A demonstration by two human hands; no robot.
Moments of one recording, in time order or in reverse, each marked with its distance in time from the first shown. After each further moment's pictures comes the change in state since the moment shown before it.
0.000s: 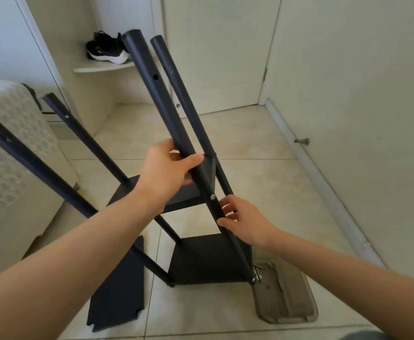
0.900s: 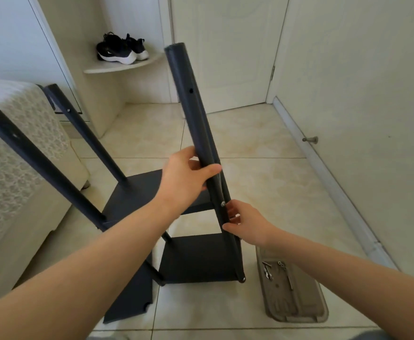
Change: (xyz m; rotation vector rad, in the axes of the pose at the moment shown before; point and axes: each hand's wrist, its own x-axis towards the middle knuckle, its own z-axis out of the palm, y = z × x) left_hand -0.008 -0.016 0.014 0.091 -0.067 0.041; right_hand 0.001 0.009 0.013 0.018 -0.053 0.048
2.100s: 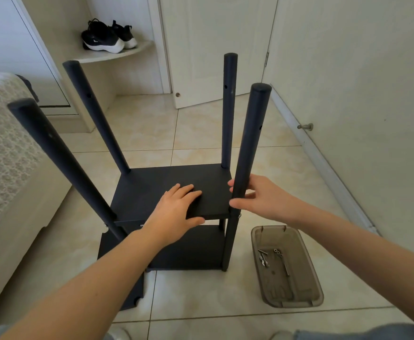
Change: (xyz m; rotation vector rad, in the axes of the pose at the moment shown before) left_hand -0.012 -0.104 -0.002 1.017 -0.450 0.015; right_hand -0.007 0.004 -0.048 -0.004 0.041 -0.045
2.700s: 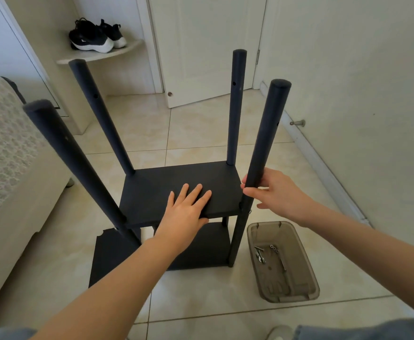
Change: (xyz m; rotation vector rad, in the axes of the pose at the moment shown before) left_hand 0.012 0.020 0.030 0.218 0.043 0.071; right_hand -0.019 0.010 -0.017 0.021 0.218 0.051
